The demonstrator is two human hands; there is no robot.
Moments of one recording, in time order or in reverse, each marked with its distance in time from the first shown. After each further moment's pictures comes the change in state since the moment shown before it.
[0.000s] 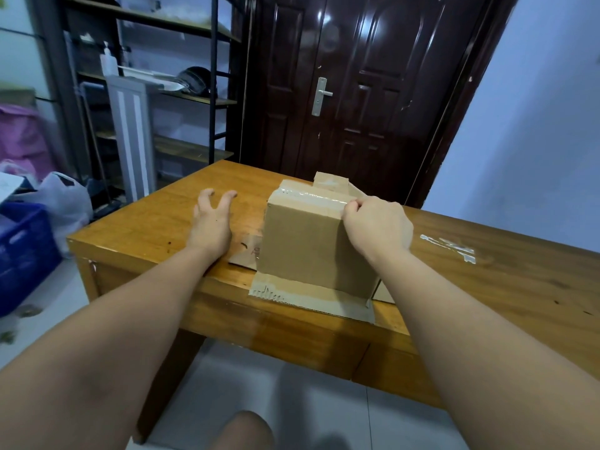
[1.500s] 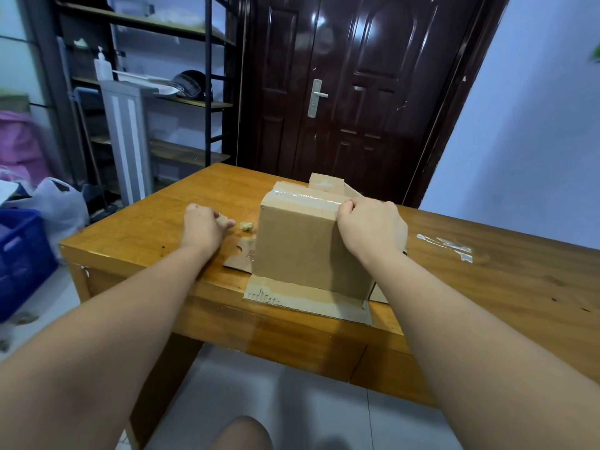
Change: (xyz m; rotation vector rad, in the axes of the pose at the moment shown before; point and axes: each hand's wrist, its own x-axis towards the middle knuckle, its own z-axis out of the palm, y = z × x) left_hand 0.006 0.010 -0.009 -0.194 -0.012 -0.253; right_hand 0.001 0.001 0.002 -0.017 0.019 -0.015
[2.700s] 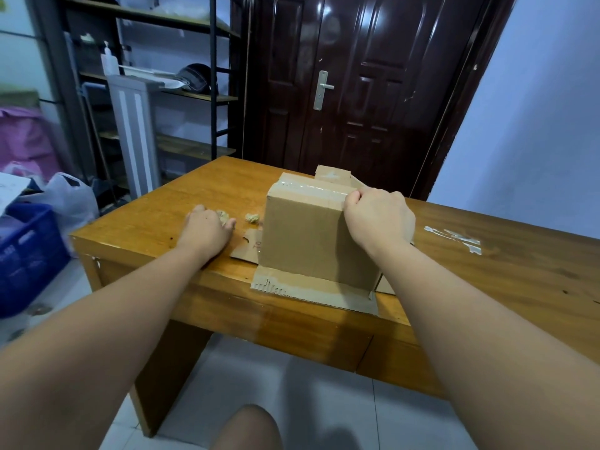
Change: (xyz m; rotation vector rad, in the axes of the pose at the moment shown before) left_hand -0.011 -0.017 -0.005 0.301 -0.082 0.131; right_hand -0.002 0.001 0.002 0.001 0.032 -0.008
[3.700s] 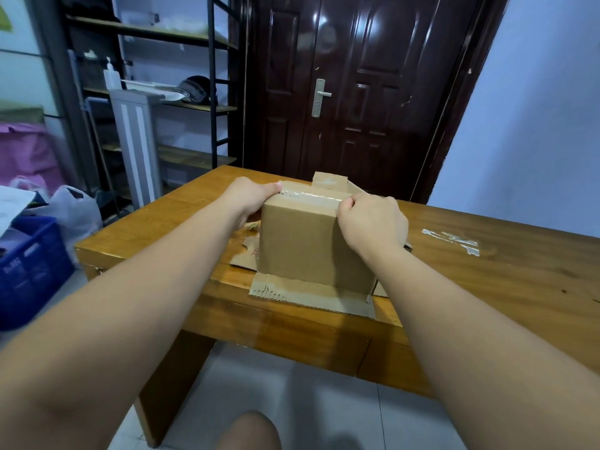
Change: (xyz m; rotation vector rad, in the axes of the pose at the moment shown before) left_hand -0.006 0.091 -0.062 -0.808 -0.278 -0.160; right_hand -0.002 0.000 -0.002 0.017 -0.022 0.005
